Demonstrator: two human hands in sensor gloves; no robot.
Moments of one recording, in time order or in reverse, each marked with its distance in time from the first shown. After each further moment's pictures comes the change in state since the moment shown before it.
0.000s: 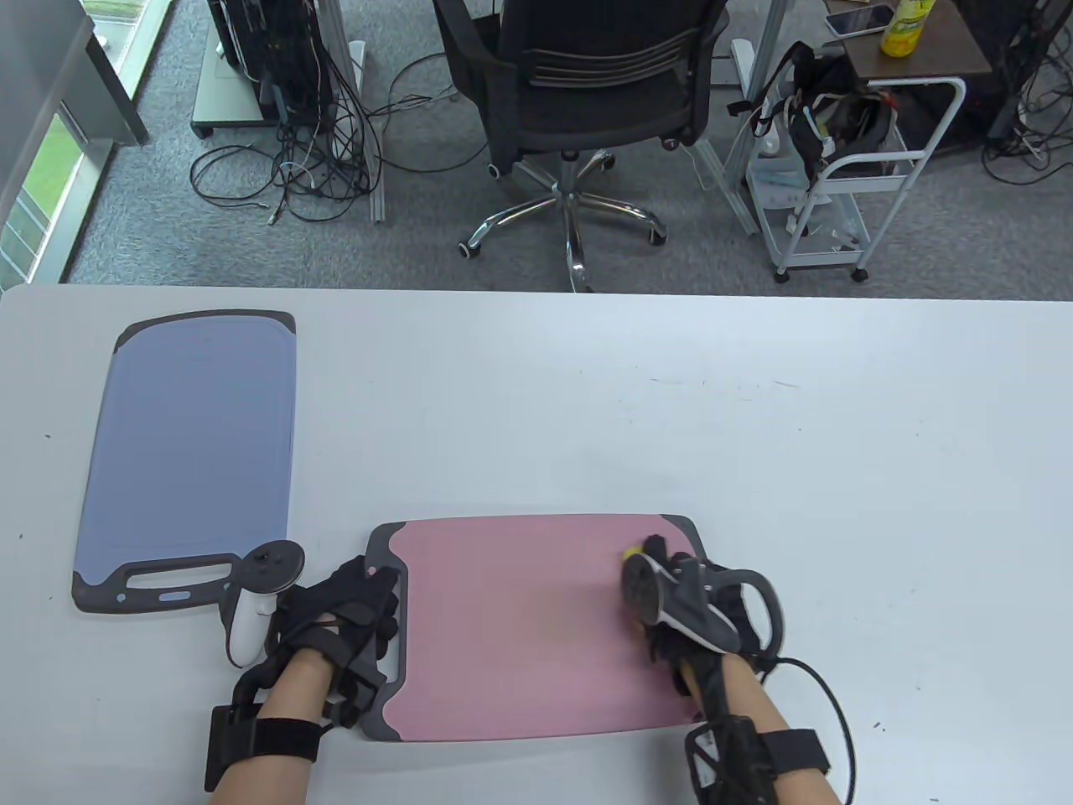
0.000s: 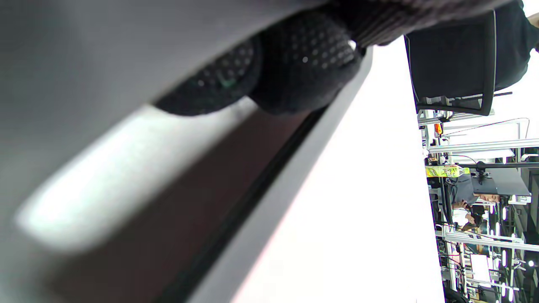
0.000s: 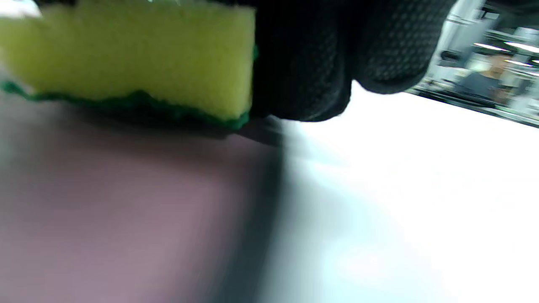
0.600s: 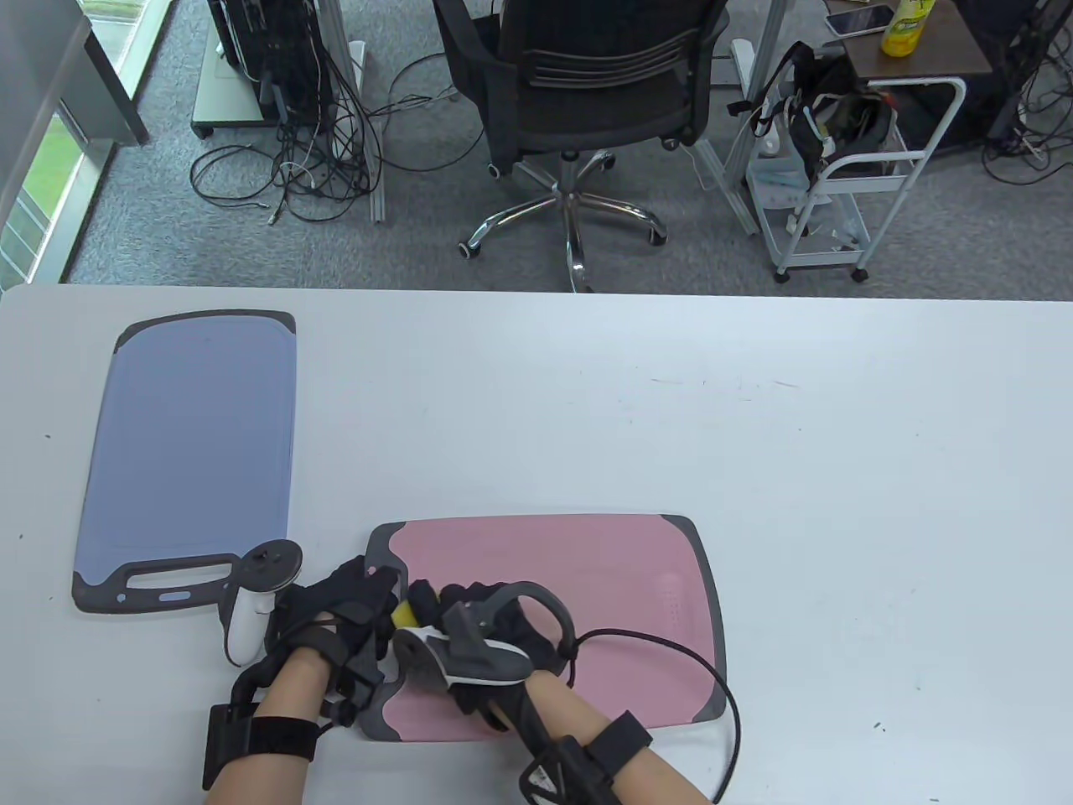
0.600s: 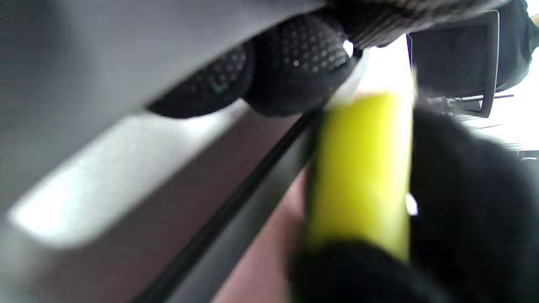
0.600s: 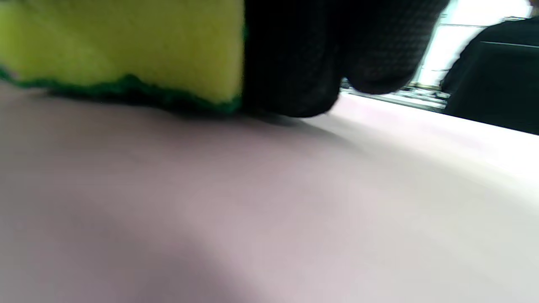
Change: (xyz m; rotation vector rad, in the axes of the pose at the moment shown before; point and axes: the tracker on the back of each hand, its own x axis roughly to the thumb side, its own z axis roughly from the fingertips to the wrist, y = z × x) left_hand 0.000 0.000 0.000 -0.017 0.005 0.027; right_hand 0.220 -0.044 0.042 -0.148 -0.595 -0.035
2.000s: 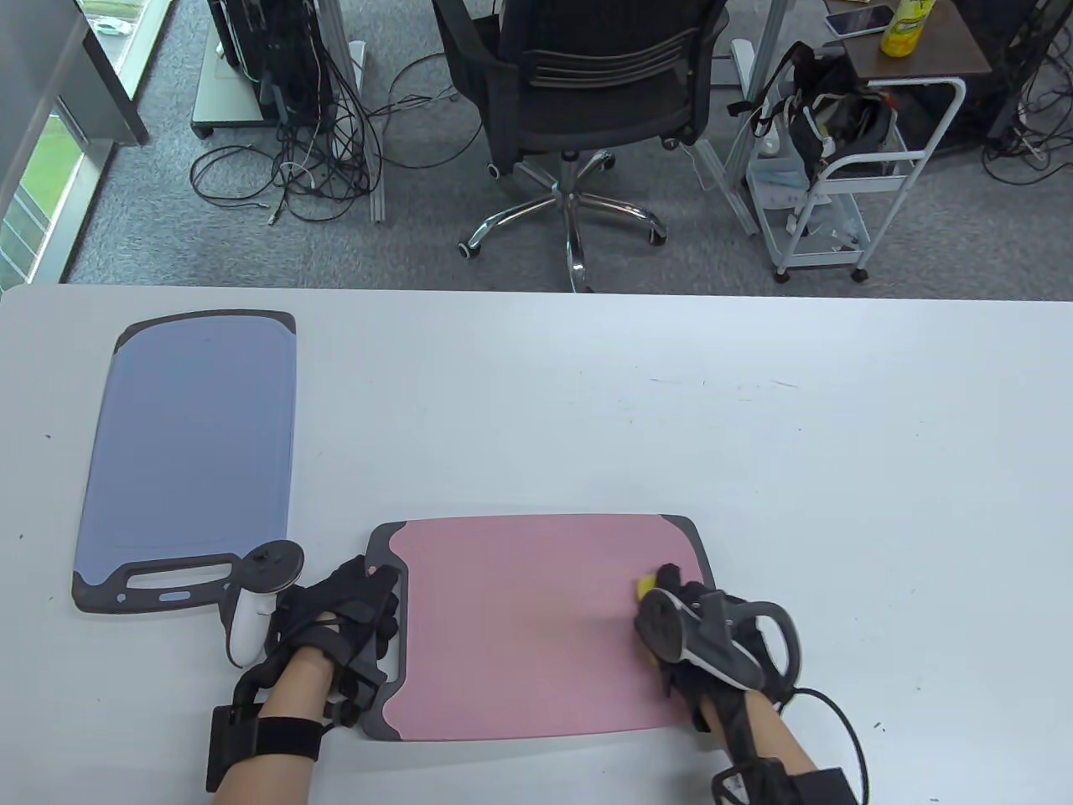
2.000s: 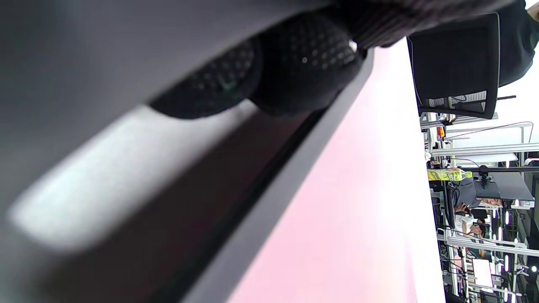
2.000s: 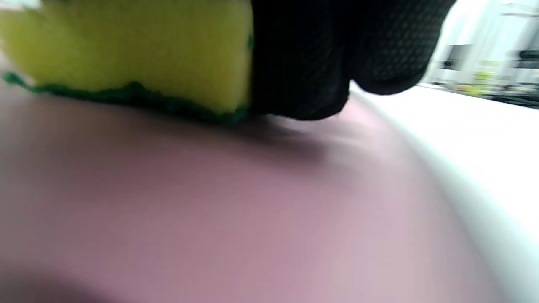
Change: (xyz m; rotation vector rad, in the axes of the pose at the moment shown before) left_hand -0.001 0.000 0.000 0.027 0.004 -0.020; right_hand -0.119 0.024 0.074 0.055 0.291 -0.033
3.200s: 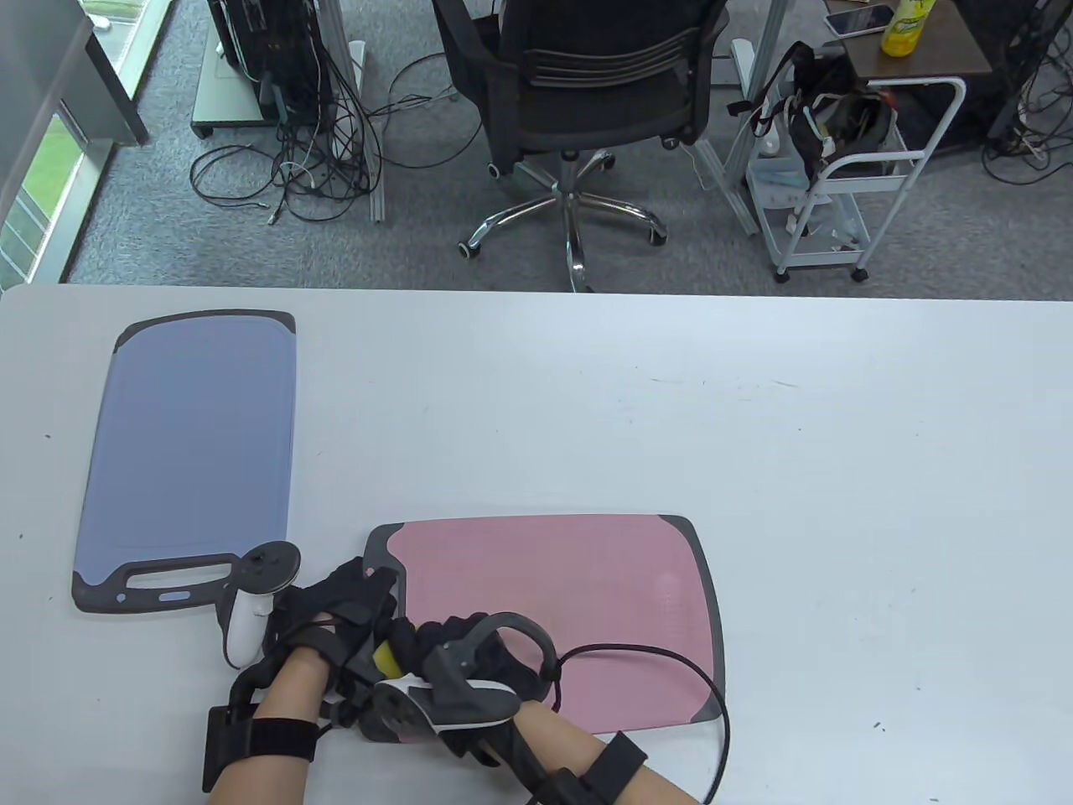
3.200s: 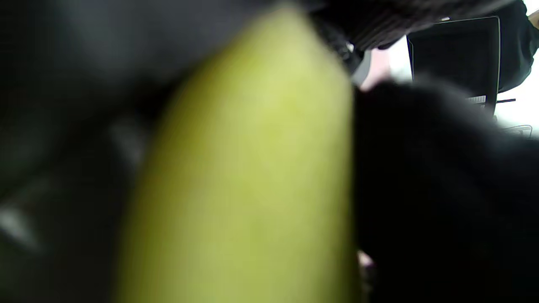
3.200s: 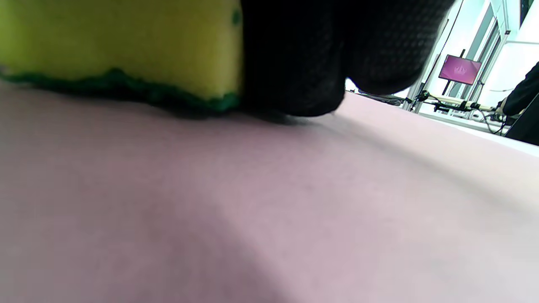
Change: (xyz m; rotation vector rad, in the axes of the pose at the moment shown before) left_hand -0.002 0.002 0.000 -0.015 0.002 0.024; right_hand 0.184 -0.021 -0.008 -0.083 -0.486 0.125
